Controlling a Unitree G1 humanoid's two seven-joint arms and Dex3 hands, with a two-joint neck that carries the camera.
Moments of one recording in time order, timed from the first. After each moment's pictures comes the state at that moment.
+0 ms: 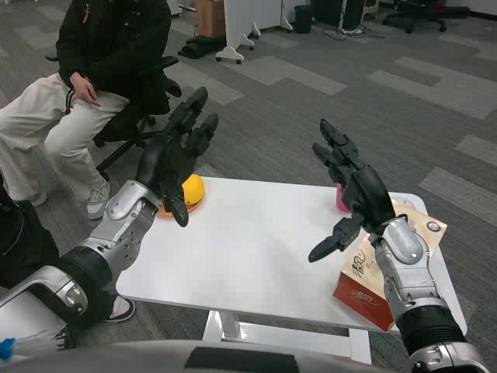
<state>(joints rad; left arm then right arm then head) -0.47 0.36 -0.49 0.59 -0.80 -0.61 -0.27 -0.23 -0.24 0.06 0.42 0.24 -0.49 0.35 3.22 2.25</state>
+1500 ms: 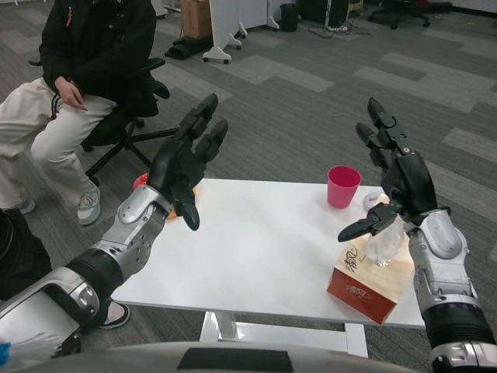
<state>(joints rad) -0.52 0.29 -0.55 0.67 -0.80 -0.62 -0.27 -0.18 -0.30 -0.17 0.34 0.25 -0.50 0.35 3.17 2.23</state>
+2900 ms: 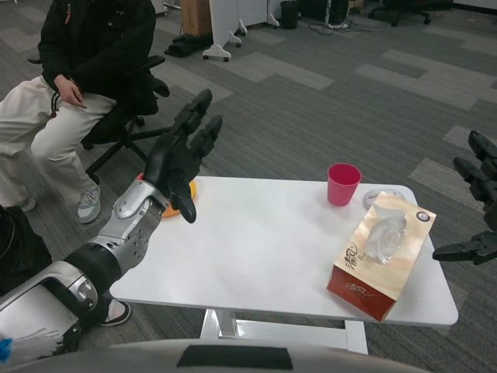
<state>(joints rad) -0.54 0.30 -0.56 0.70 -0.83 -0.62 -0.27 -0.11 -0.48 -0.57 0.57 0.27 -0.46 0.67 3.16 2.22</state>
